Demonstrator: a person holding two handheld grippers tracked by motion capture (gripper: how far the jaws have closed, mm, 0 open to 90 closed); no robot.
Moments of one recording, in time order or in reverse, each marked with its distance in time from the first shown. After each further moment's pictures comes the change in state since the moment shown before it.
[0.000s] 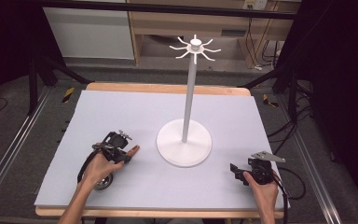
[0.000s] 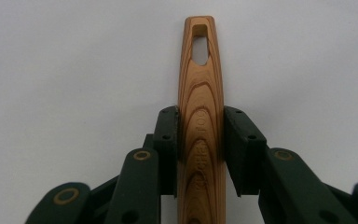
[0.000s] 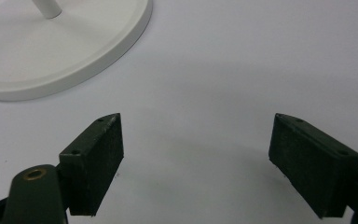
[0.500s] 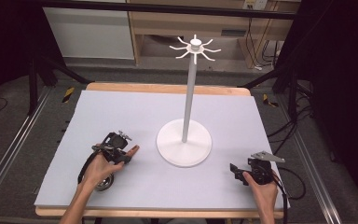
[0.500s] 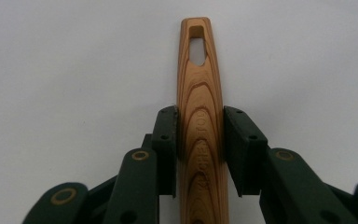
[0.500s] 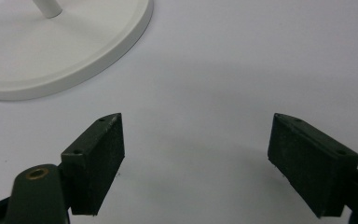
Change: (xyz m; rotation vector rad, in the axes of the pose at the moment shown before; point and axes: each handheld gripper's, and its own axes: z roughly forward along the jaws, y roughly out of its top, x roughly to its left) left arm -0.002 -0.001 0.002 0.006 0.013 0.004; right arm 0.002 0.000 0.000 -0.002 -0.002 0.003
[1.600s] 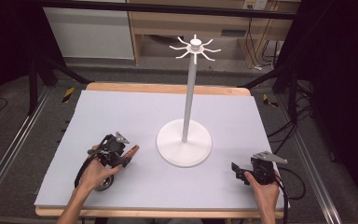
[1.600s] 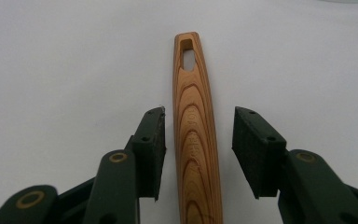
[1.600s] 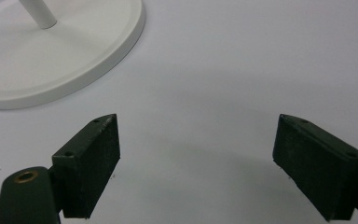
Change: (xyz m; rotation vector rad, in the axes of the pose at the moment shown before) left arm -0.006 -0.011 -0.012 -0.094 0.023 0.054; right arm -0.002 0.001 -0.005 -0.029 -0.026 0.009
